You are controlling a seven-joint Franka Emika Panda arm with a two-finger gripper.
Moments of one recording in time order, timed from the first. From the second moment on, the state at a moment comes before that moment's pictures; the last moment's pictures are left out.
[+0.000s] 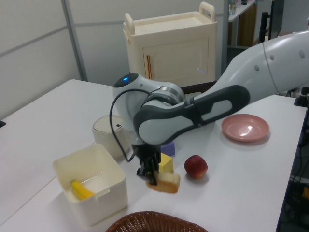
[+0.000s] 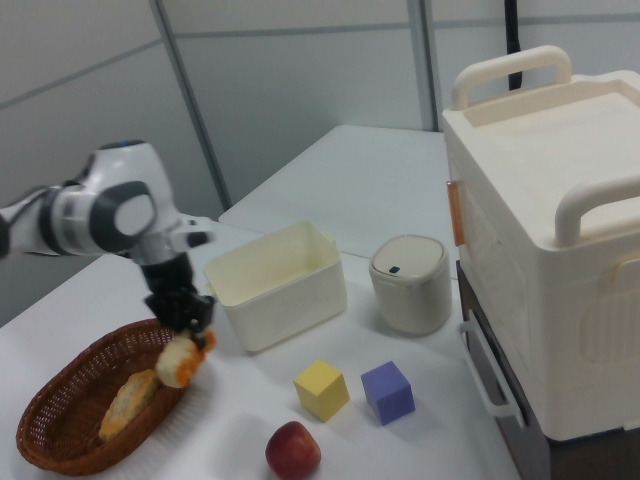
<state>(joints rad) 0.31 0.24 -0.01 -1.74 -0.07 1.86 0.11</state>
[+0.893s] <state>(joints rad) 0.52 0.22 -0.04 -1.65 -0.08 1.81 0.35</state>
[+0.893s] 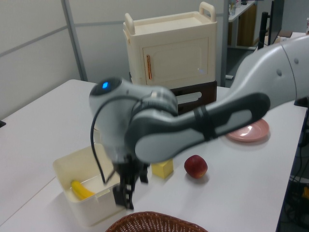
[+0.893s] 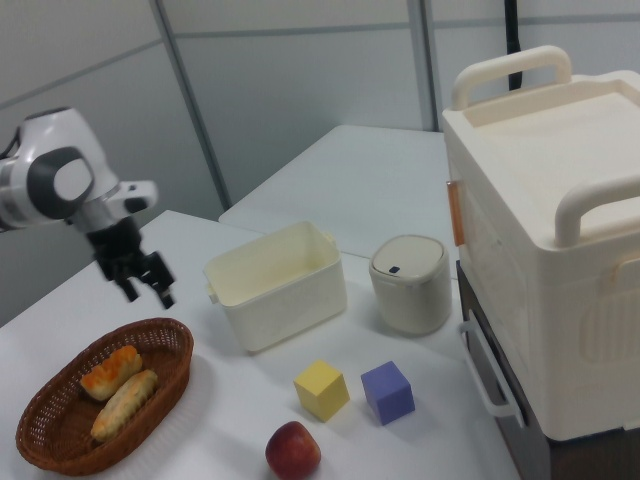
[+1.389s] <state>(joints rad) 0.15 0.05 -0.05 -1.63 -0.10 1.68 0.16</state>
